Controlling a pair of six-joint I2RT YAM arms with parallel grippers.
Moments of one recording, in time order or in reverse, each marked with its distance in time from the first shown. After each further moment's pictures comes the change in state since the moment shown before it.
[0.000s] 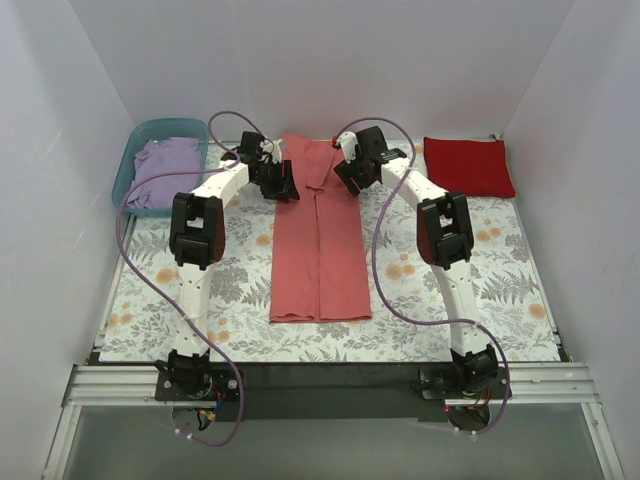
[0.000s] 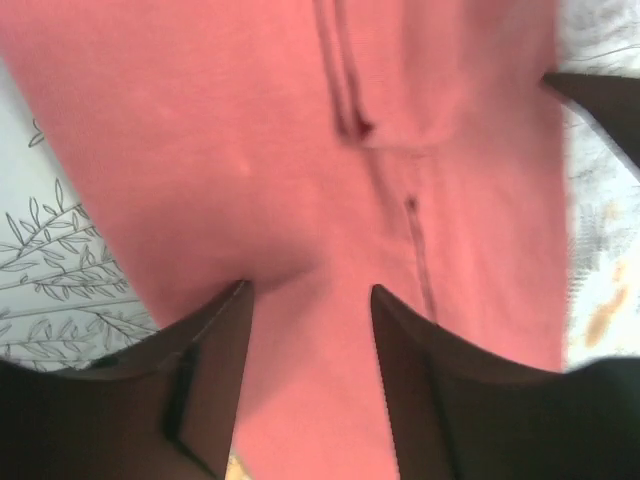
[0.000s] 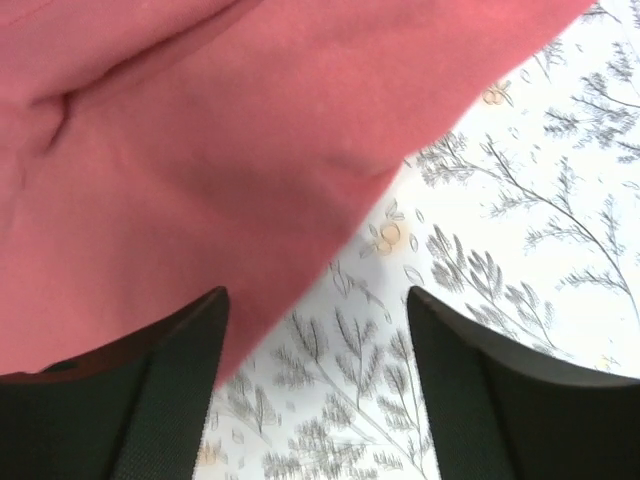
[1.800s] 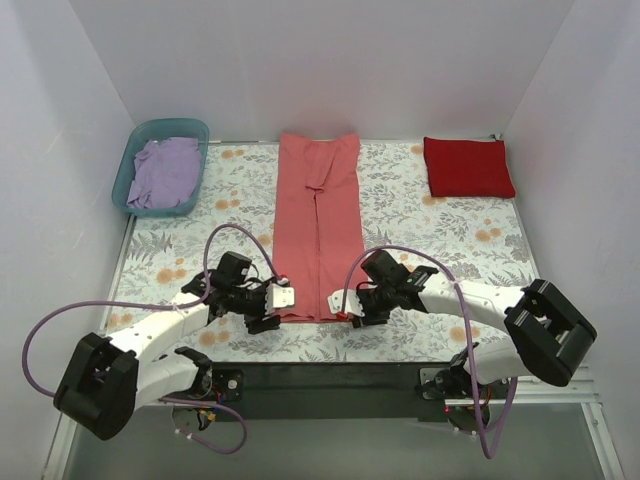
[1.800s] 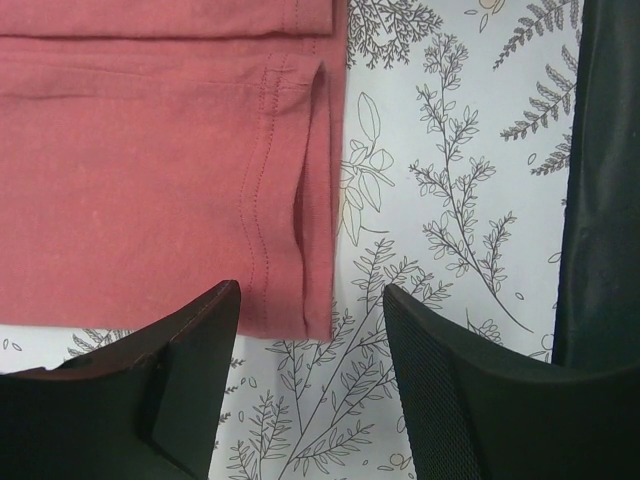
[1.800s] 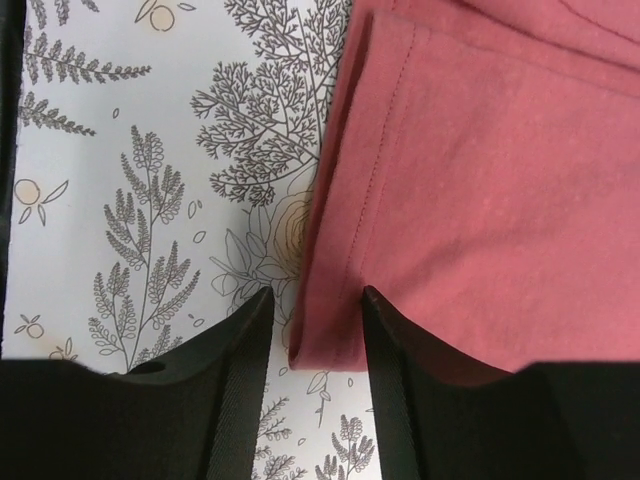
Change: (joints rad) left arm -0.284 -1.345 -1.563 0.199 0.132 1.059; right arm 0.452 -1.116 -1.515 0.148 -0.348 -0.582
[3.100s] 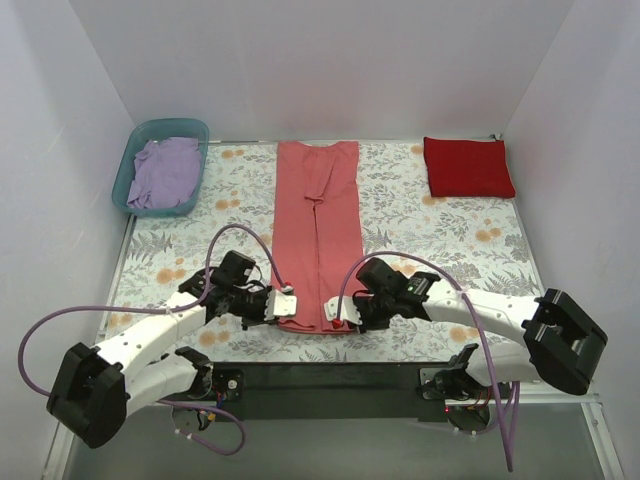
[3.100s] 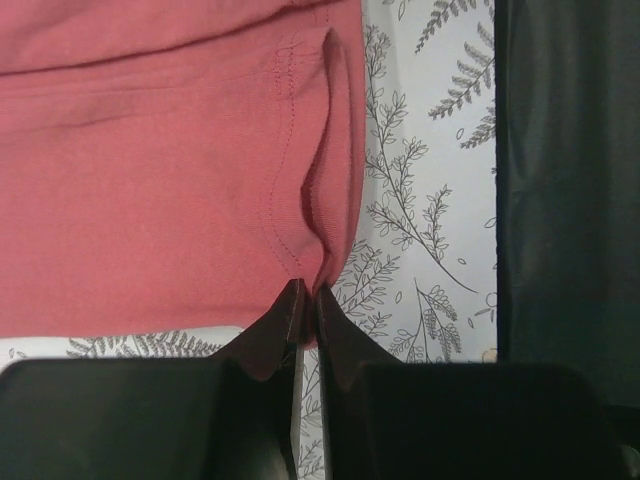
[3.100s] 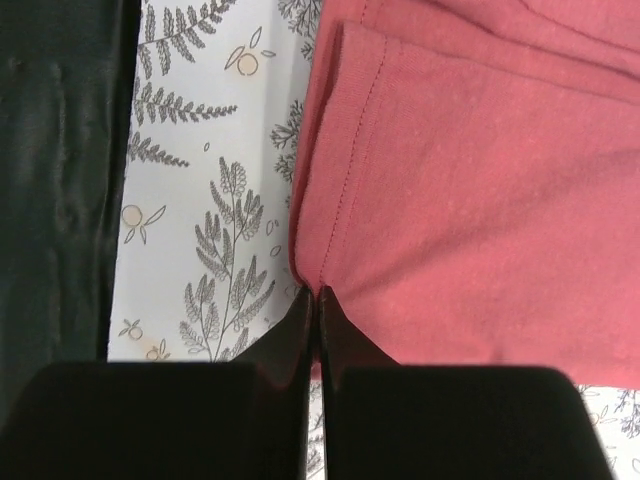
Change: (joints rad) left arm -0.067 -0.032 0.063 -0.178 -0.043 0.087; right arm 0.111 -0.069 0.010 -0.054 0.064 0.143
